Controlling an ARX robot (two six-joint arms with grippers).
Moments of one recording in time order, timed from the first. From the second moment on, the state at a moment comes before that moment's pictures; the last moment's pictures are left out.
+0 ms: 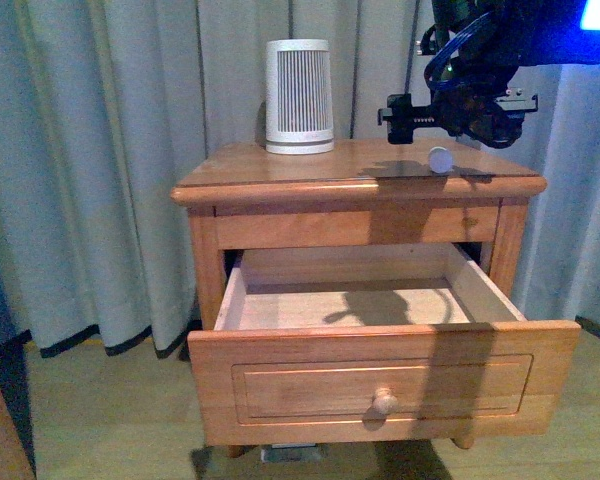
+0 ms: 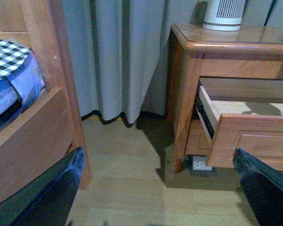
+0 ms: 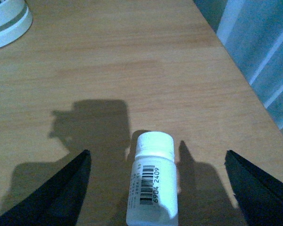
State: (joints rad) left arm 0.00 0.00 0.01 0.00 0.00 0.00; right arm 0.15 2.71 2.88 -0.58 0.34 0.11
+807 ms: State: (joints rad) left arm 0.00 0.00 0.01 0.00 0.00 0.00; right arm 0.19 1.30 0.83 0.17 0.40 0.24
